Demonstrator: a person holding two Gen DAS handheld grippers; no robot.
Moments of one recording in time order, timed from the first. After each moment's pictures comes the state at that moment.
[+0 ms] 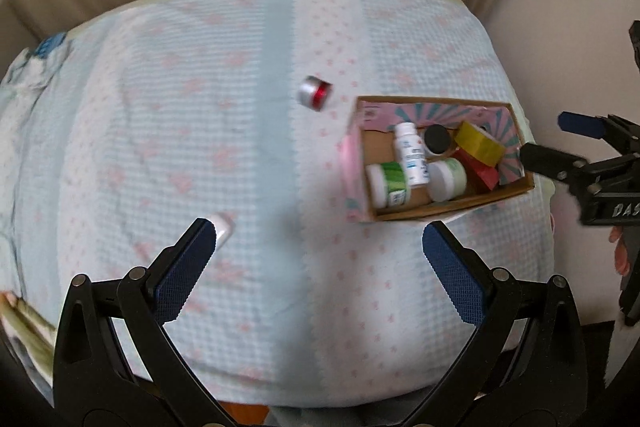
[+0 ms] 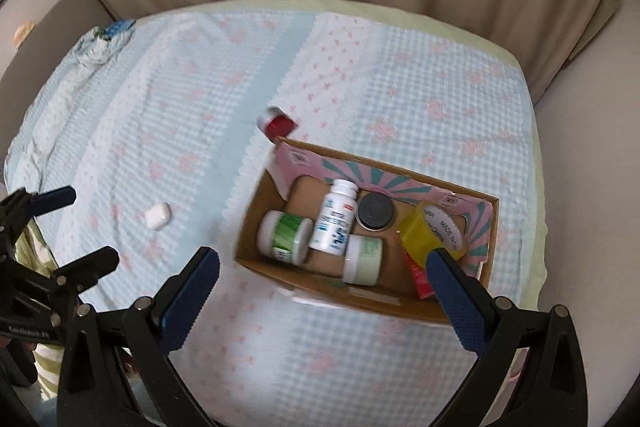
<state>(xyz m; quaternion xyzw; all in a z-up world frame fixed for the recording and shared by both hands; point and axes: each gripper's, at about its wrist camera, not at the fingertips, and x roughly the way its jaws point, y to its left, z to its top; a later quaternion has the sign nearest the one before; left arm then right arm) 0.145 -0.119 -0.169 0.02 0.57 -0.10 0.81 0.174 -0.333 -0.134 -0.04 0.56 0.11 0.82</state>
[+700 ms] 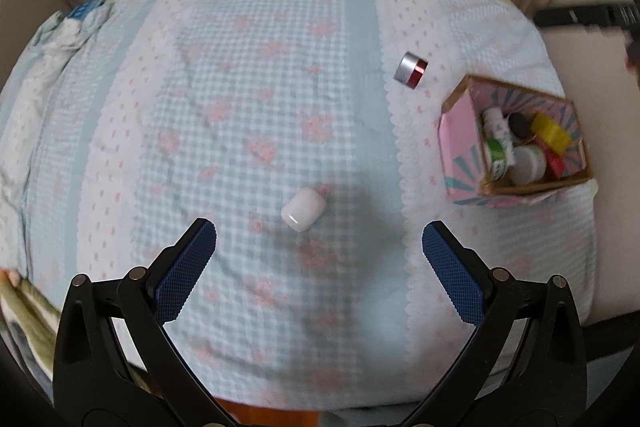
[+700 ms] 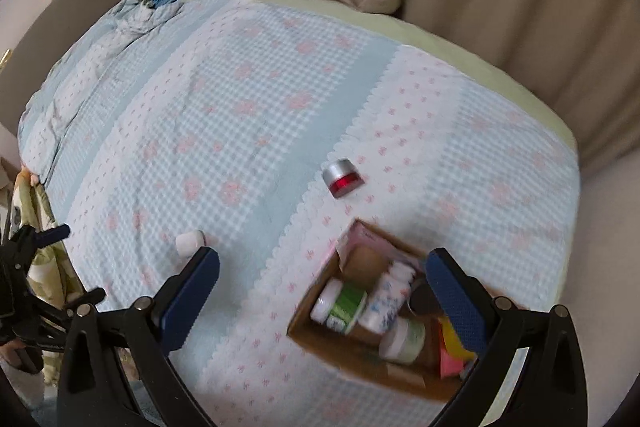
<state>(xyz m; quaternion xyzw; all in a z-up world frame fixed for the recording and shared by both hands) 0.139 0.002 -0.240 0.03 0.58 -0.05 0.81 0.270 -0.227 -0.140 -0.12 0.56 0.20 0.80</state>
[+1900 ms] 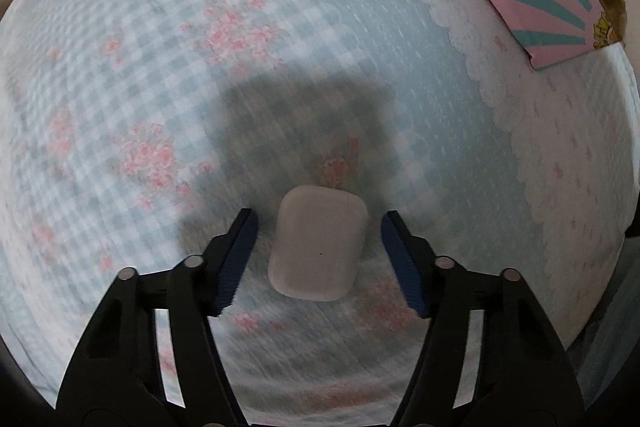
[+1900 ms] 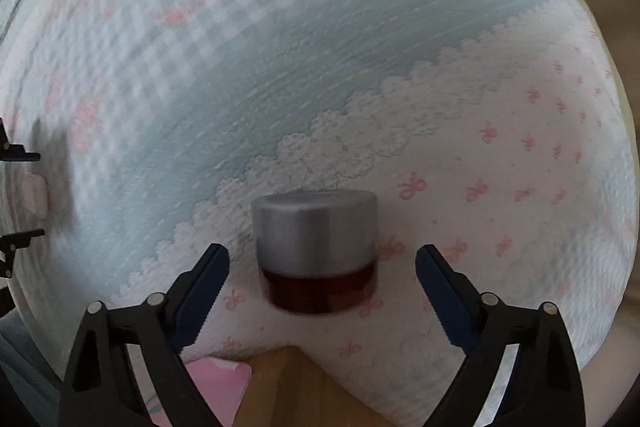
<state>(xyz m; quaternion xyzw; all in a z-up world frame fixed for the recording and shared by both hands) 0.215 -0.016 -0.458 0.19 0.66 -0.25 0.68 0.414 -0.166 -0.403 -0.33 0.65 0.28 0.62</state>
